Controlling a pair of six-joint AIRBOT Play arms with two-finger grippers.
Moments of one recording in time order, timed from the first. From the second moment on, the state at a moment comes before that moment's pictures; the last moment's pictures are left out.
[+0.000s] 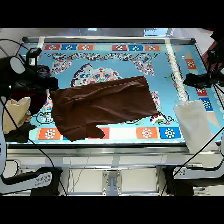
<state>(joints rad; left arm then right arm) 0.03 -1.34 1.40 1.44 -1.23 -1.46 -0.37 -1.47 1.49 -1.21 1.14 1.29</state>
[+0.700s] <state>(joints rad) 0.06 -1.10 0.92 1.48 -1.26 -1.56 -0.23 -1.50 1.49 -1.15 1.18 1.25</state>
